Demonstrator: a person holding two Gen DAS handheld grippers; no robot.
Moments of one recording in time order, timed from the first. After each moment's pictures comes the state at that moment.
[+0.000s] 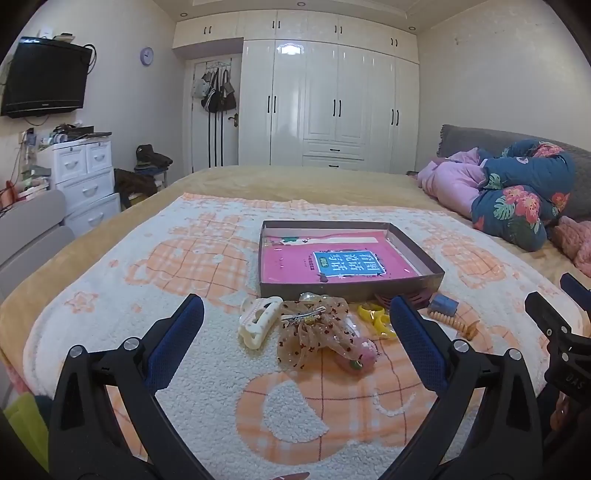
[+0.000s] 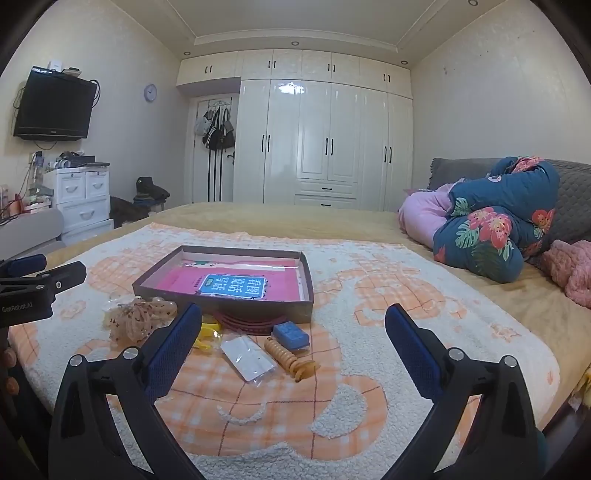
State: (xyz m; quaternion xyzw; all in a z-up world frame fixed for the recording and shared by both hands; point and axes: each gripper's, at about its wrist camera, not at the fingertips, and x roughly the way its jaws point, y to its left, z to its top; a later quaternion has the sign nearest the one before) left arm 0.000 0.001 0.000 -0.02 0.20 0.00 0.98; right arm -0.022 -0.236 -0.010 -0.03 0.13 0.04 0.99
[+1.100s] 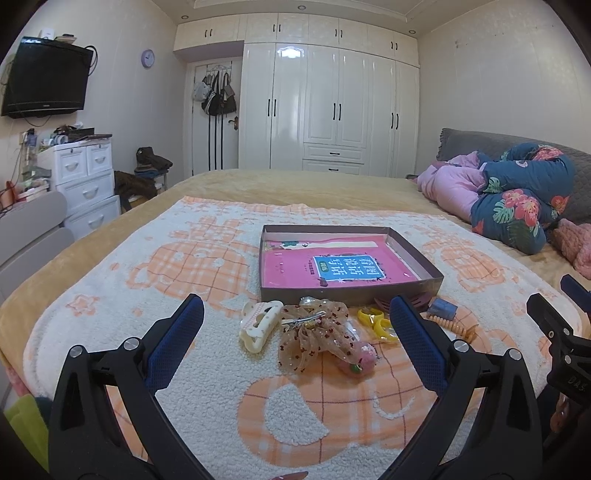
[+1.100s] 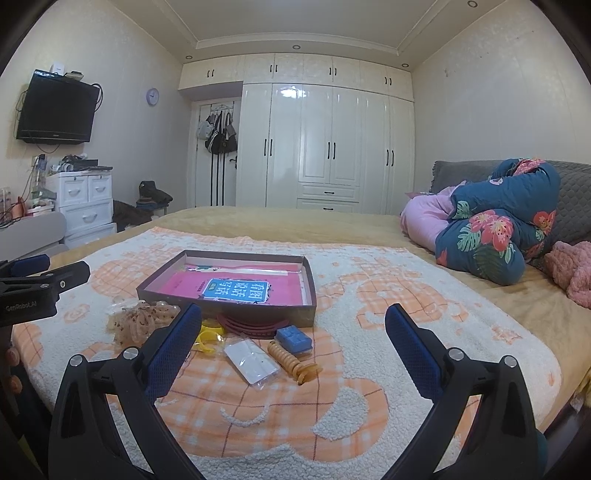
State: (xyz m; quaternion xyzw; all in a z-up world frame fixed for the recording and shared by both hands) left arm -0.003 0.002 0.005 -0.02 0.20 0.00 0.98; right arm -0.027 -0.236 -0.006 -0.03 0.12 0.04 0.99
